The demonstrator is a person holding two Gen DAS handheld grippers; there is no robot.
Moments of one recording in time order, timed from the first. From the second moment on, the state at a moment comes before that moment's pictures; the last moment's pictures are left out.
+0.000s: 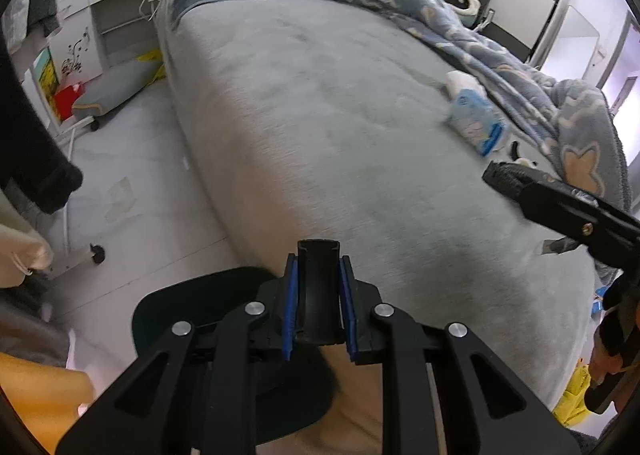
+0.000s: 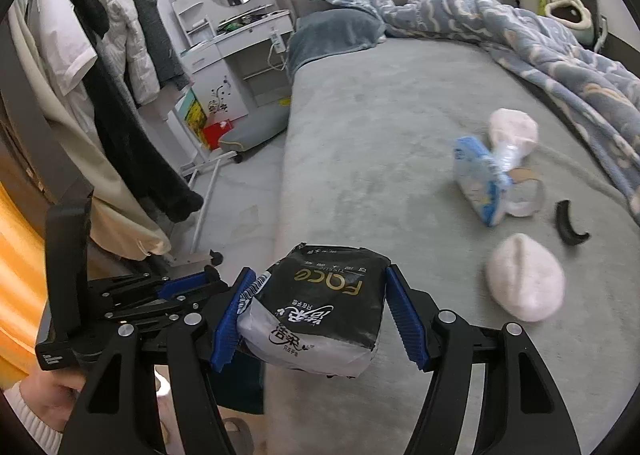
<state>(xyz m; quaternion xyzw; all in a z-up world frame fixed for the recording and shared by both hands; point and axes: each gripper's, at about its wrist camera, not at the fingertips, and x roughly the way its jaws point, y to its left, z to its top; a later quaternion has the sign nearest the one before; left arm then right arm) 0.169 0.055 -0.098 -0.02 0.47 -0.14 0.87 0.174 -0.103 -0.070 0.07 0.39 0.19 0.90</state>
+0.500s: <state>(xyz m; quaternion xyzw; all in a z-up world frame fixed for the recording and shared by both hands) 0.172 0.118 -0.142 -0.05 0.55 -0.11 0.83 0.186 -0.030 -0.086 0.04 0.41 0.23 0.88</state>
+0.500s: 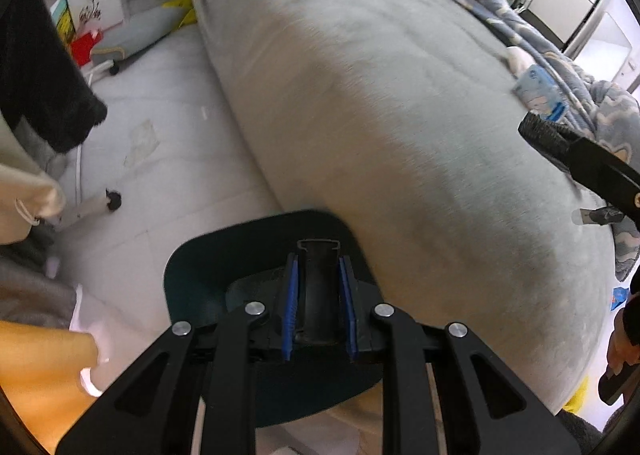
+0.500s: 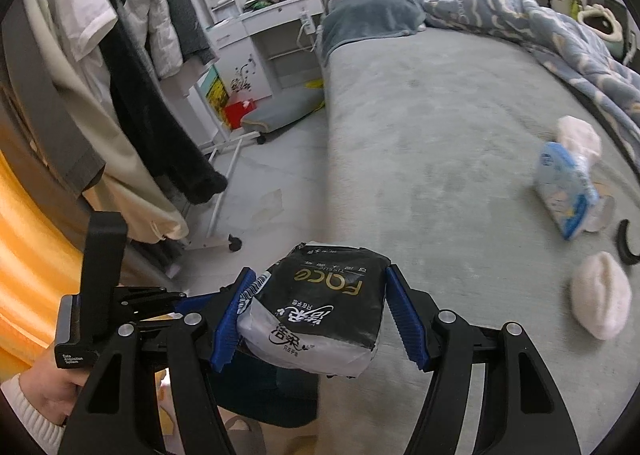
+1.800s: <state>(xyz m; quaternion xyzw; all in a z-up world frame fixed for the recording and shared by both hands) 0.159 0.216 -0.067 -0.09 0.40 -0.08 0.91 0.191 0.091 -0.213 -0.06 0.55 0.28 0.79</state>
